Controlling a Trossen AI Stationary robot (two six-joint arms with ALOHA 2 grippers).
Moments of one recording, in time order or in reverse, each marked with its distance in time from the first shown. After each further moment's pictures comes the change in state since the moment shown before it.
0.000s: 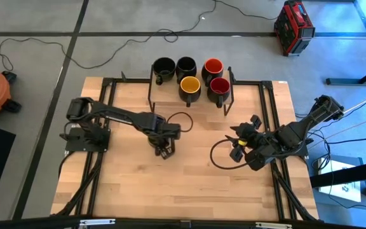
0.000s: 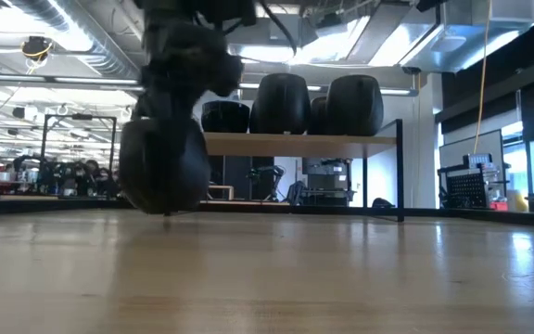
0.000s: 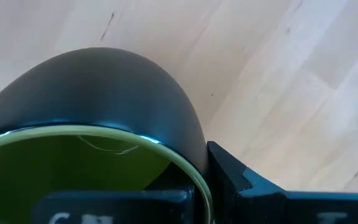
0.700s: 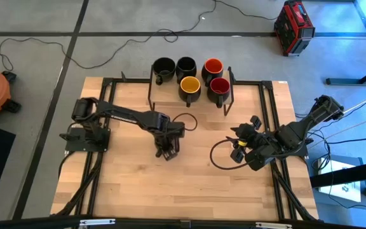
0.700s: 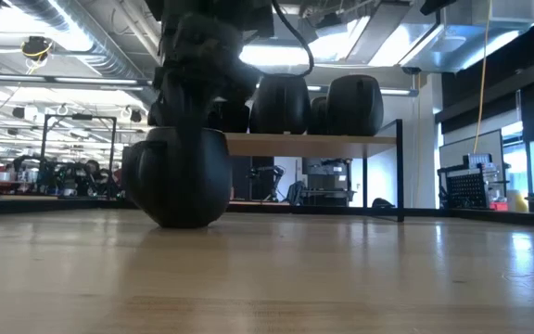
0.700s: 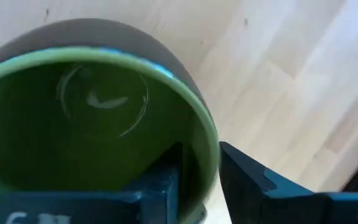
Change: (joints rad) left arm 0.025 0.073 0.061 0.013 0.158 0.052; right arm 0.000 0.000 0.000 -0.017 -0.040 0.000
